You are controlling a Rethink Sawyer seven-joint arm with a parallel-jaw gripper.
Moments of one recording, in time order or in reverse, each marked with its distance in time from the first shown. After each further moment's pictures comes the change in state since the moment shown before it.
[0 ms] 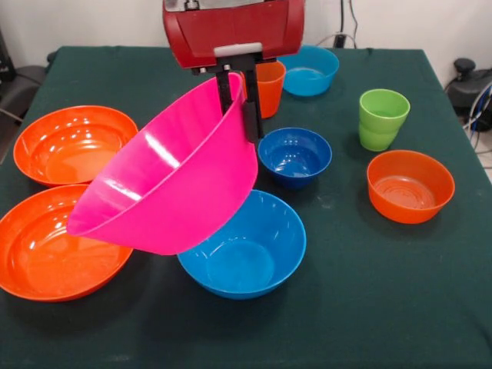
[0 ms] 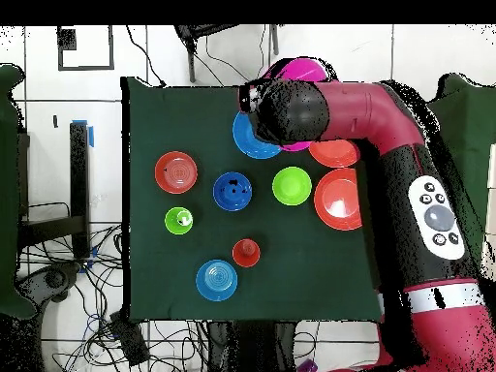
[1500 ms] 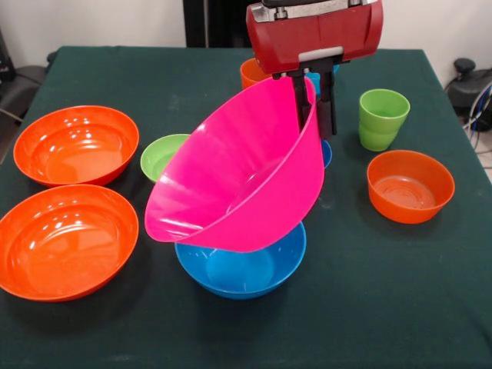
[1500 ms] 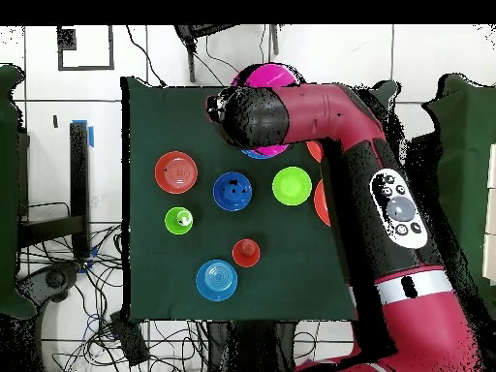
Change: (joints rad) arm 0.062 0.000 0.002 0.036 0.000 0.000 0.000
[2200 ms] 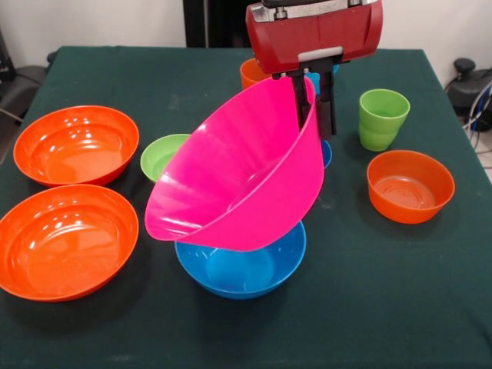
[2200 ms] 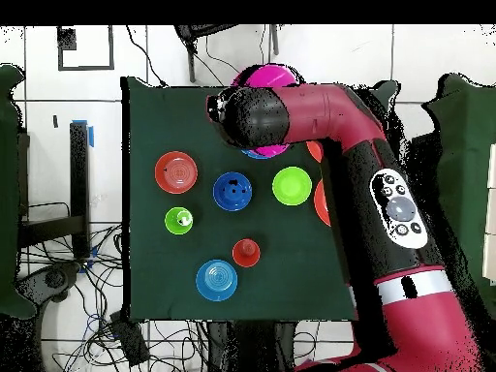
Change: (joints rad) arm 0.000 0.000 0.000 0.000 0.000 0.000 0.000
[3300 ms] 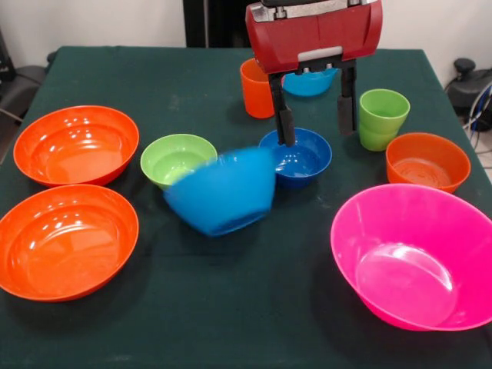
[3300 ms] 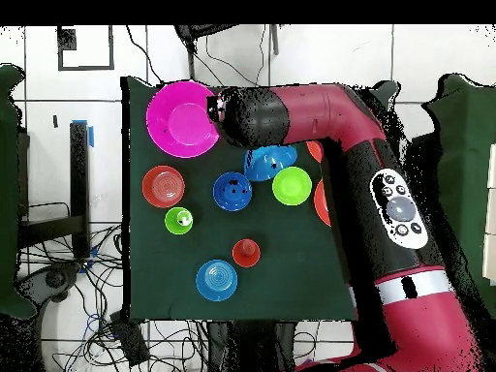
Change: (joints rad) arm 0.000 0.000 0.000 0.000 0.000 0.000 0.000
